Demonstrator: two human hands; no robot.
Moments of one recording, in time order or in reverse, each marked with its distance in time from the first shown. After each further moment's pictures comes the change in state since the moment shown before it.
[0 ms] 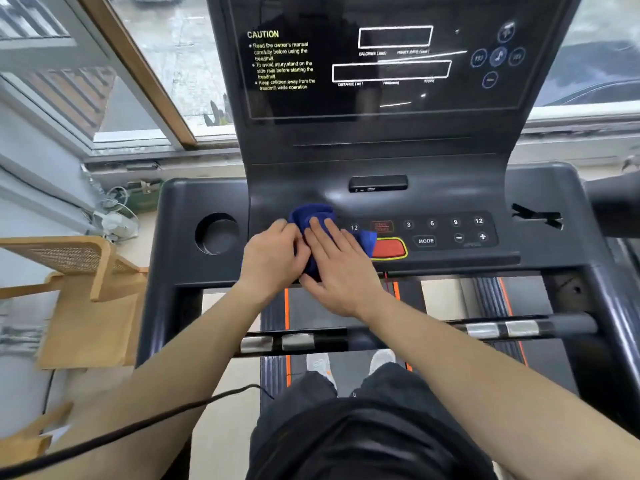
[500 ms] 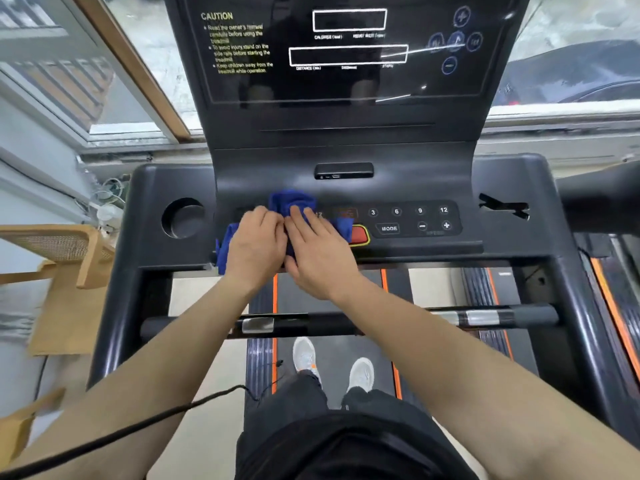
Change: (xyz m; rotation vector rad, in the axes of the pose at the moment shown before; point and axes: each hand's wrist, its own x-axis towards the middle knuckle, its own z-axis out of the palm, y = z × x) left_hand -0.010 0.044 0.013 0.097 0.108 0.126; right_hand -0.011 0.027 -0.008 -0.046 0.024 -0.036
